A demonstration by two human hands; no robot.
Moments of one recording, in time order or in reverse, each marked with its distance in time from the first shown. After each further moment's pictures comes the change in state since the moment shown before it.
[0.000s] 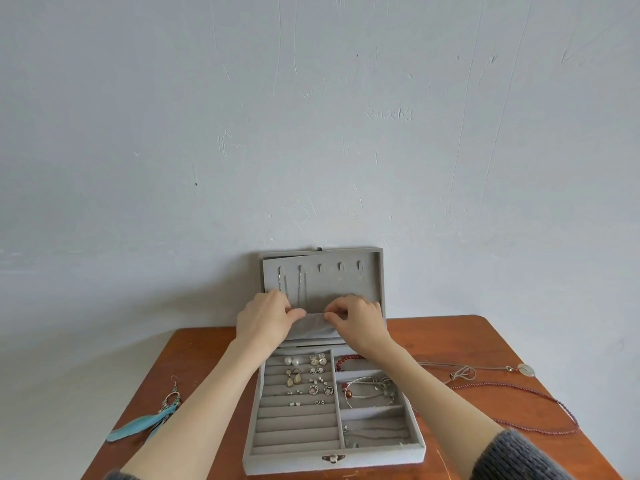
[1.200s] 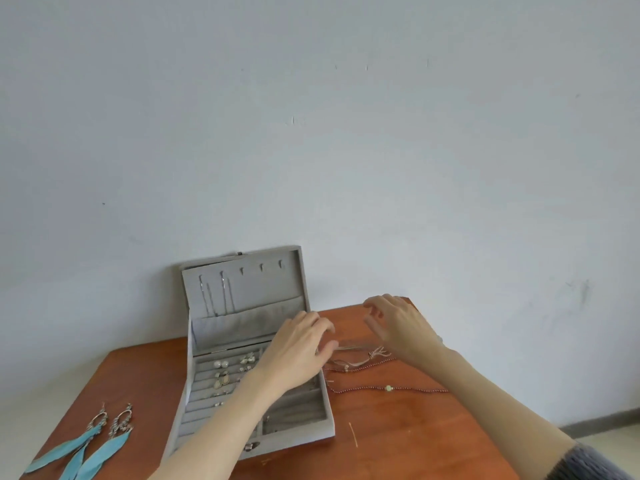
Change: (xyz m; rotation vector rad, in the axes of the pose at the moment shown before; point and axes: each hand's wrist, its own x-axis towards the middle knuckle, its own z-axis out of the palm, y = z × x) left_hand -0.046 0.112 0.070 0.067 -0.053 0.652; right_hand -0.081 0.114 -0.110 -0.176 0.128 -0.041
